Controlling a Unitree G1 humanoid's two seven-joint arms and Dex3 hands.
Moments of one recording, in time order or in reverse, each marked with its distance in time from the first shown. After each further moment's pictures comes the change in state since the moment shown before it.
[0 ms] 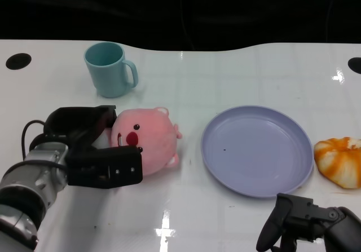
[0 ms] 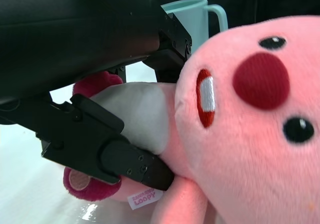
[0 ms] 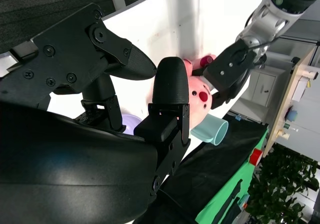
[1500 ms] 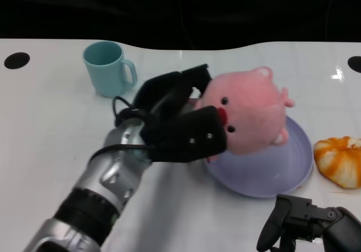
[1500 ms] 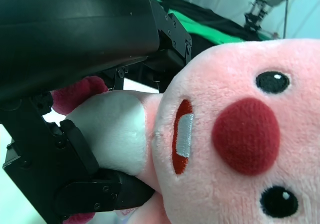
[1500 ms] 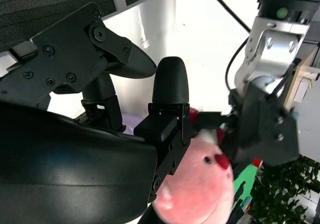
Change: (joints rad) left arm 0.080 -0.267 0.100 -0.588 -0.176 0.204 -0.242; right arm -0.017 -0.002 0.001 0.059 0.007 -0.047 0.003
